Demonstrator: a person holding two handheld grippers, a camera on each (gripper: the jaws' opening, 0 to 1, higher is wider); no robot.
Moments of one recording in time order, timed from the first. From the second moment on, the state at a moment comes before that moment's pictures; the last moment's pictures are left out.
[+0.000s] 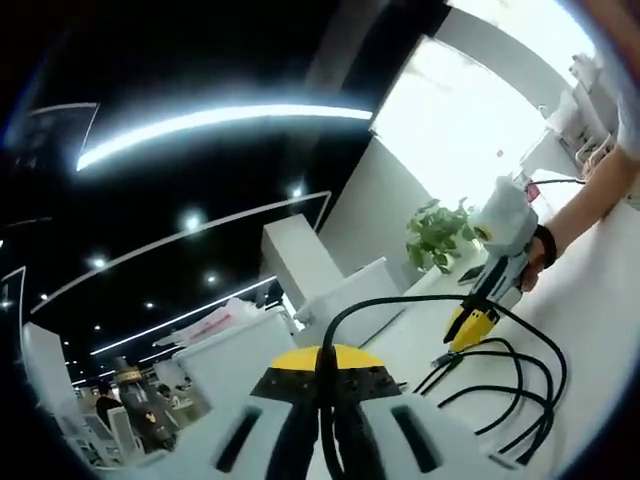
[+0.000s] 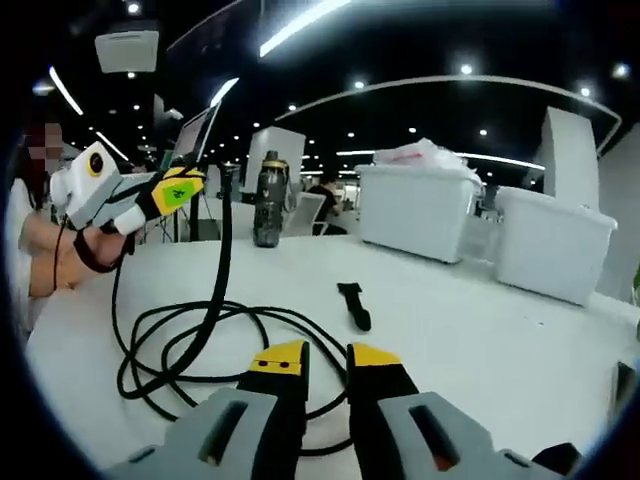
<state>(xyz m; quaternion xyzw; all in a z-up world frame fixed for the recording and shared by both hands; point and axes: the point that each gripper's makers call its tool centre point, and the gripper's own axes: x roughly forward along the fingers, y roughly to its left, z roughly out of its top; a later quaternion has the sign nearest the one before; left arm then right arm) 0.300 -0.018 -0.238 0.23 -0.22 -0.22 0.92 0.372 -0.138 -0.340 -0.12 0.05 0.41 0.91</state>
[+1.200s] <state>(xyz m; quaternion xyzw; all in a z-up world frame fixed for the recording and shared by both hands) 0.292 -0.024 -0.232 0.24 -0.23 -0.22 0.92 0.380 -0.156 -0.313 -0.14 0.02 0.33 0.93</state>
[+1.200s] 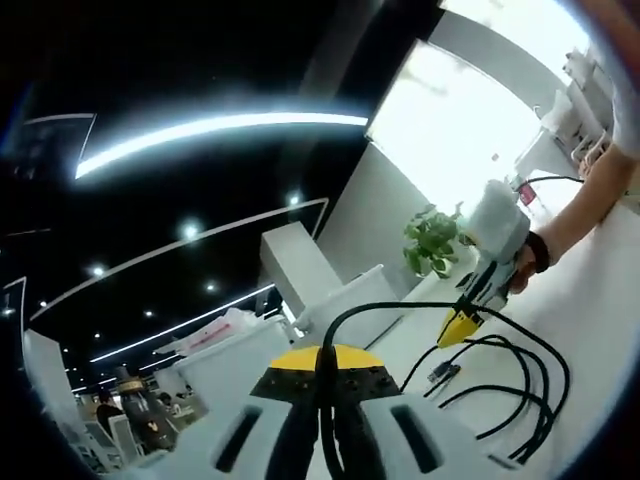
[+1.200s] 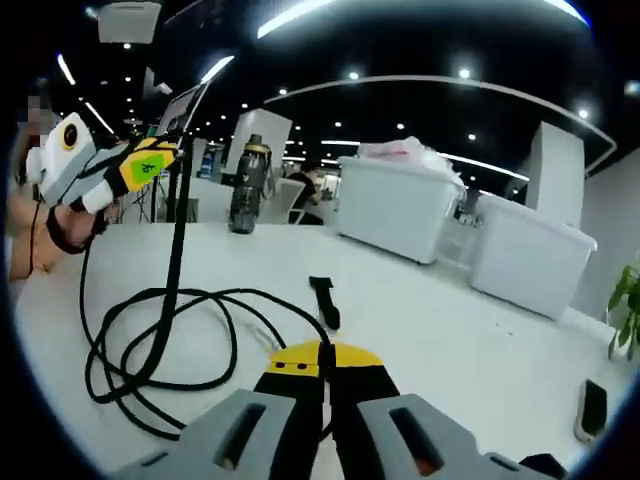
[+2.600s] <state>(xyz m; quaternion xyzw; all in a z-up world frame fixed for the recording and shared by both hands) 0.264 -0.032 -0.203 0.27 -0.29 -0.22 0.89 0.344 -0.024 -0.347 -0.19 0.05 0.56 0.80</state>
